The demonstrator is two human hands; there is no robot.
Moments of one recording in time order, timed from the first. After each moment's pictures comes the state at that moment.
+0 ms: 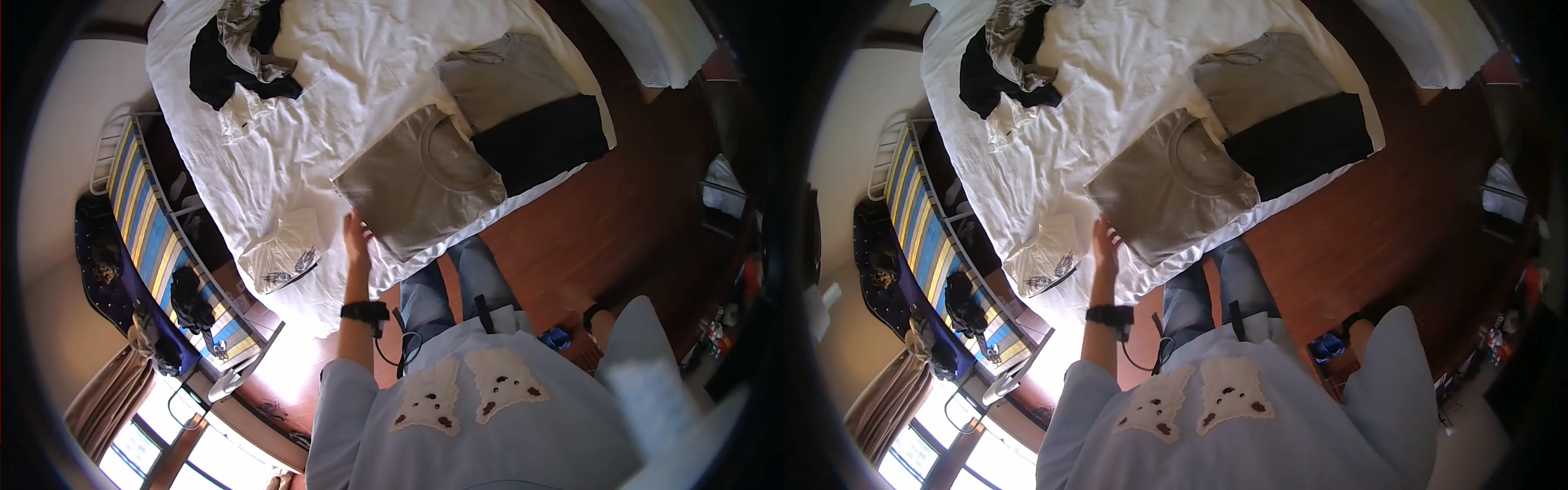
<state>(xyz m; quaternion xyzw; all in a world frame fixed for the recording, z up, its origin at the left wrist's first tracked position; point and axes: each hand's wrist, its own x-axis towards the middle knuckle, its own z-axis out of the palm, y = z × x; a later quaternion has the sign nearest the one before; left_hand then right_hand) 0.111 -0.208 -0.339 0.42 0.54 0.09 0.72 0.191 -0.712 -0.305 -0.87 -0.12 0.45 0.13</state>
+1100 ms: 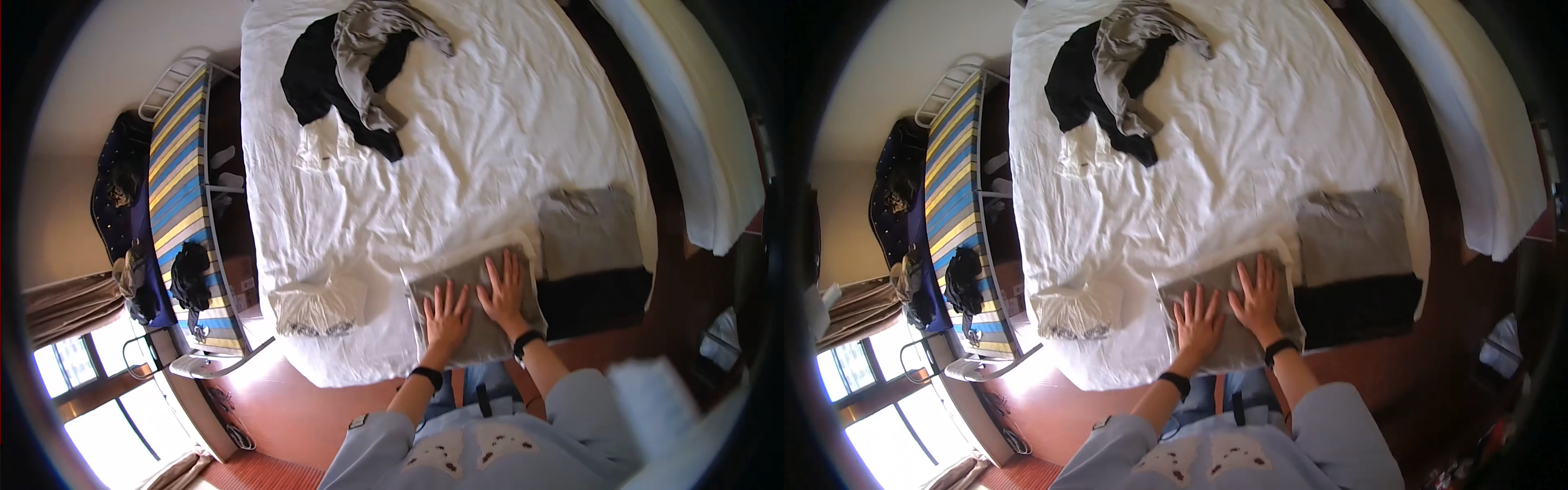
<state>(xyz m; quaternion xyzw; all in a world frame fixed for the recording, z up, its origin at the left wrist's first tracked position) 0.186 -0.234 -0.356 0.92 0.32 -0.09 0.18 0.321 -0.299 -0.371 -0.87 -0.45 0.08 0.19</state>
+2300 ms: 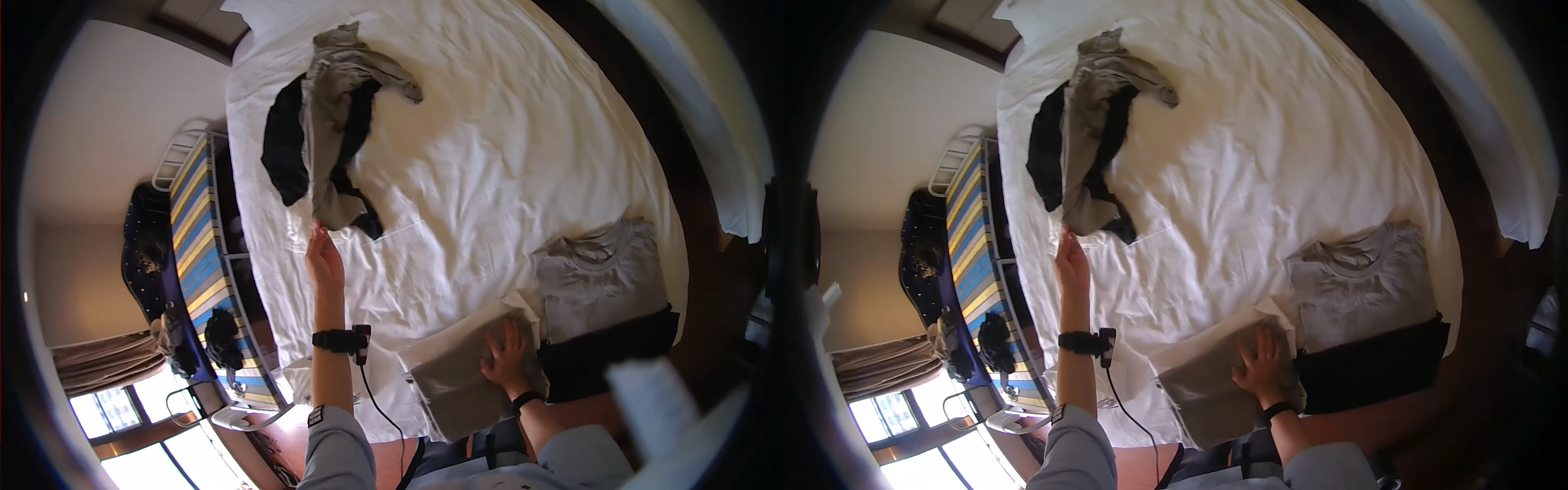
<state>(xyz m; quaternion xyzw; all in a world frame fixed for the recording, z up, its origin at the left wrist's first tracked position) 0.316 0.080 -0.345 0.33 0.32 0.43 0.78 0.332 -0.318 -0.429 -0.86 -0.39 0.16 0.28</state>
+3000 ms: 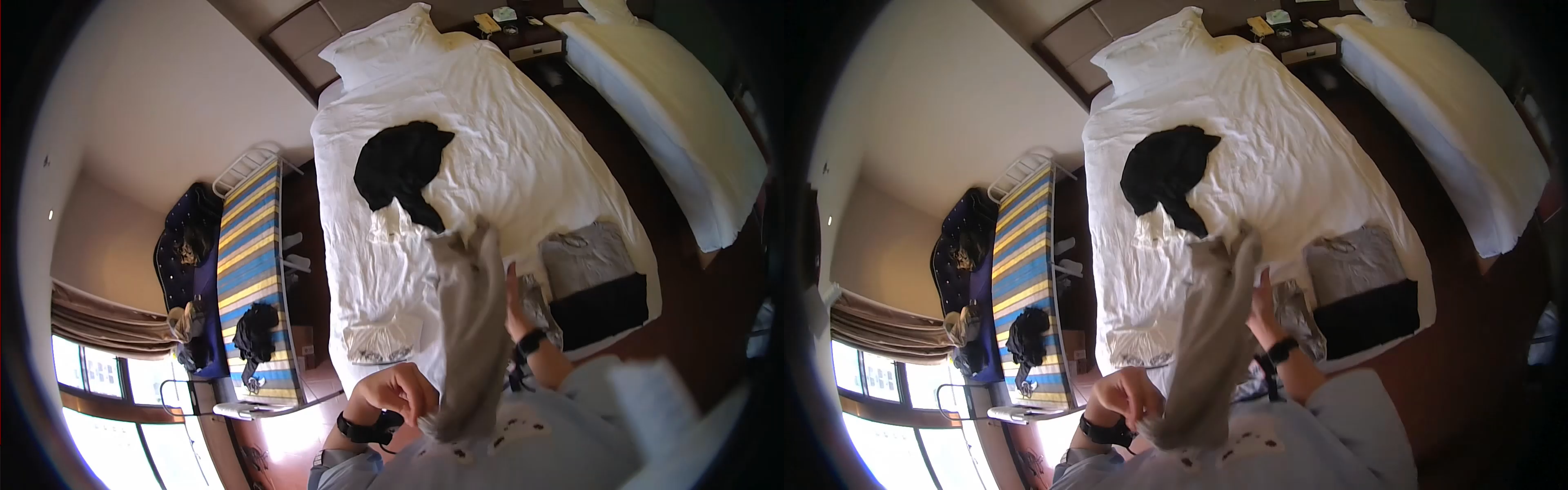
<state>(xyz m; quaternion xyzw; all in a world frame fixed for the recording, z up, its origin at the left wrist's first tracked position) 0.099 -0.150 0.000 0.49 -0.18 -0.11 0.85 0.300 -0.240 -0.201 -0.08 0.09 0.60 0.79</state>
